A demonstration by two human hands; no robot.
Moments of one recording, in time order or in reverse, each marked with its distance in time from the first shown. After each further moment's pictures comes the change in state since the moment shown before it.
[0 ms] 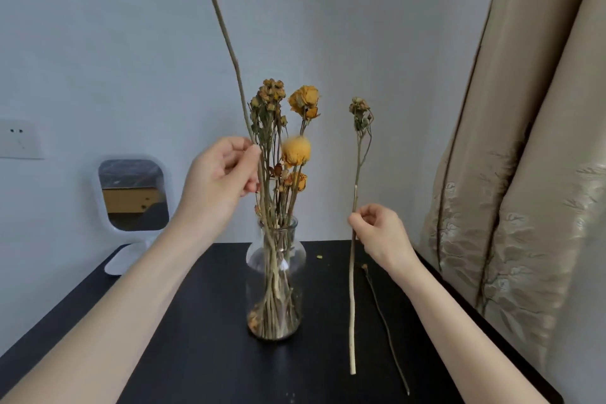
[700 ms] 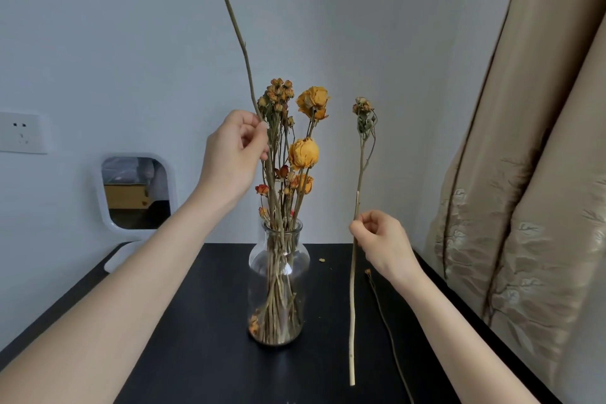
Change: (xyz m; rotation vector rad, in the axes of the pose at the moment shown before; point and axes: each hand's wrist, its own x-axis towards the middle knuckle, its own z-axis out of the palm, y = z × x) left_hand 0.050 -0.024 0.008 0.229 0.134 0.081; right_hand -0.004 -0.004 0.005 -0.010 -0.031 -0.018
